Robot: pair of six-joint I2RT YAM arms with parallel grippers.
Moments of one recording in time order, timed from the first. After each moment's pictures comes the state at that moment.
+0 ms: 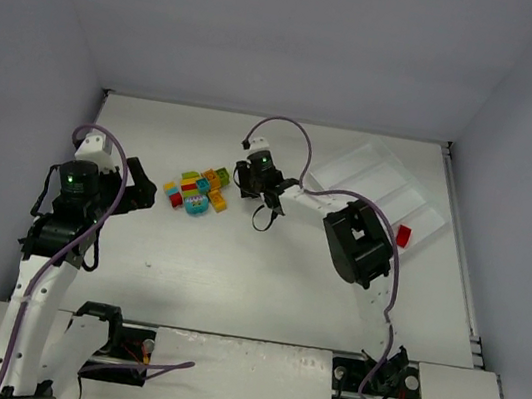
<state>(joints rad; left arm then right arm) -0.02 0.75 0.90 -0.64 0.03 -0.35 0.69 2.28 1.59 0.04 0.17 0.16</state>
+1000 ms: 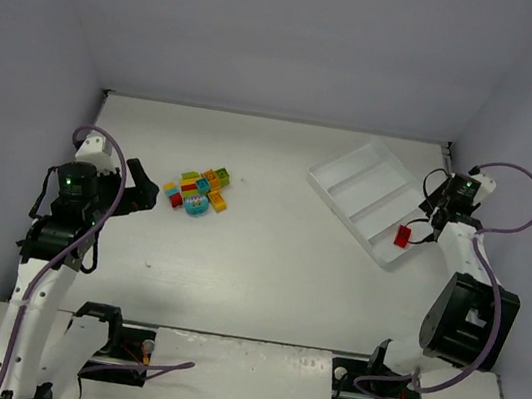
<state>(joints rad) -0.02 0.74 0.90 -0.64 0.07 -0.36 -0.25 1.47 0.95 -0.14 0.21 0.34</state>
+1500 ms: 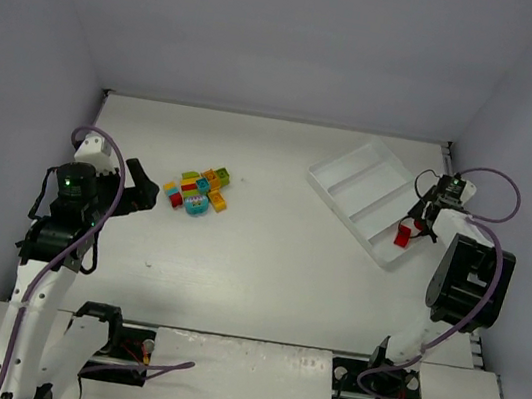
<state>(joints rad) -0.02 0.73 0.90 -0.64 0.08 -0.37 -0.26 1.74 1.04 -0.14 0.17 0.34</state>
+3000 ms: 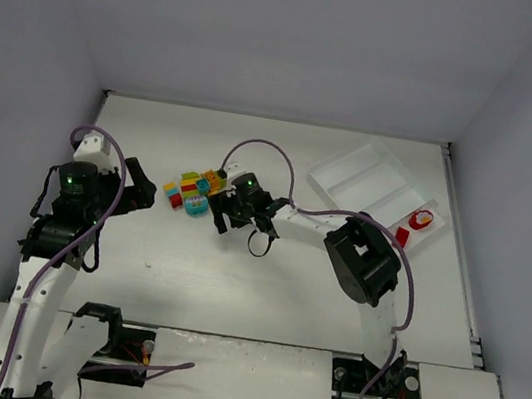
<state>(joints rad) -0.02 0.75 0.90 -0.64 0.03 -0.38 0.82 2.08 1.34 0.00 -0.01 0.15</state>
